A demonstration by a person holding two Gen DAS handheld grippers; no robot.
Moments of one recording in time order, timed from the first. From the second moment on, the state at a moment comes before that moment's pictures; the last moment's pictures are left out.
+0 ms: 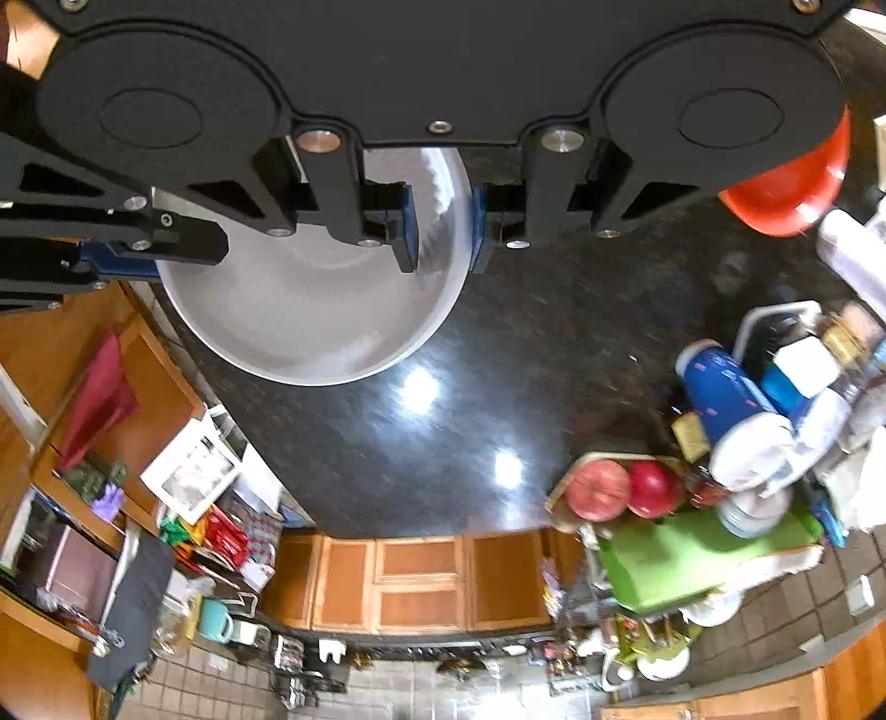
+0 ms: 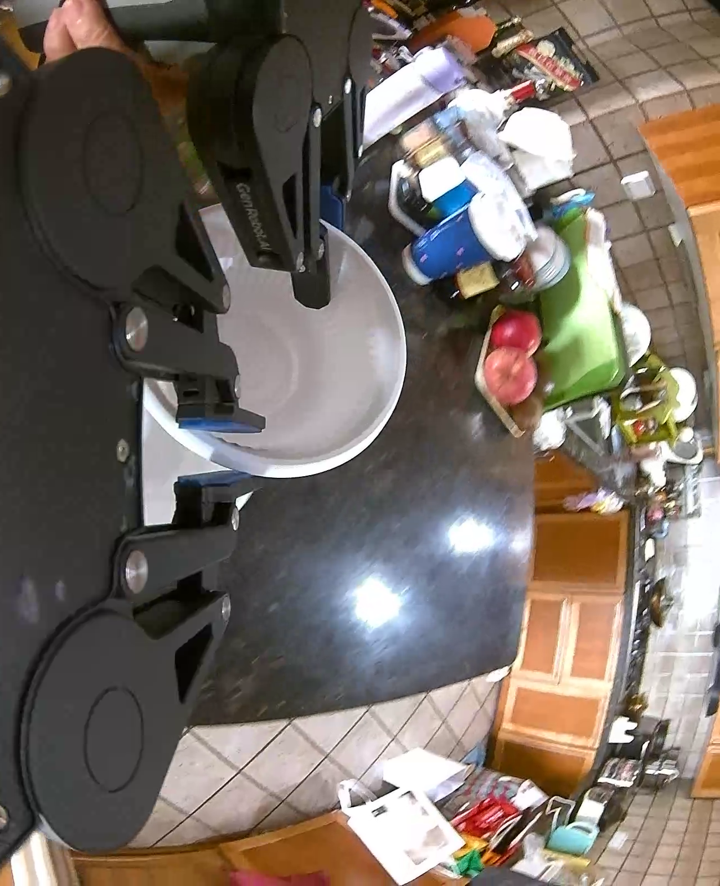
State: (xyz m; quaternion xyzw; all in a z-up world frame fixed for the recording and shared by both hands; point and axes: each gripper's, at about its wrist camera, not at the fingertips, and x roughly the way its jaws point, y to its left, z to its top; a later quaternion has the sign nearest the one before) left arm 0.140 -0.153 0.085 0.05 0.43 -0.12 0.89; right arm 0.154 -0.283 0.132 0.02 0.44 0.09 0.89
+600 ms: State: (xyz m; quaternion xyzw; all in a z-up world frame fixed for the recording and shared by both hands) left arm 0.136 -0.181 0.039 0.05 0.49 -0.13 0.86; right arm 0.159 -0.305 0.075 0.02 0.50 0.10 0.86
